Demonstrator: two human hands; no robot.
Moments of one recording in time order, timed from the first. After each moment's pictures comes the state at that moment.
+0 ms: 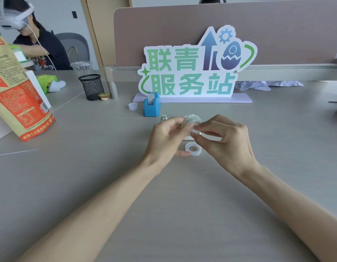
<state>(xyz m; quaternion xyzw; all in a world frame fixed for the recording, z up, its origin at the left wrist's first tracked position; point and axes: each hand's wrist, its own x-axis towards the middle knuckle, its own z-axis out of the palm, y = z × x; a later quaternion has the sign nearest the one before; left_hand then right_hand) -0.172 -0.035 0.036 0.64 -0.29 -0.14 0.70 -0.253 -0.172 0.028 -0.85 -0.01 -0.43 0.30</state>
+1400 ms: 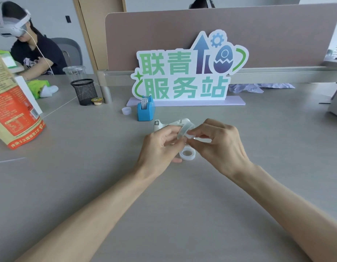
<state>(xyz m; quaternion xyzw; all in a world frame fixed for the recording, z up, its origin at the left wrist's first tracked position) -0.169 -0.033 0.025 0.68 -0.34 -0.09 0.64 -0.249 -0.177 0.032 -0.87 -0.04 -0.42 0.25</state>
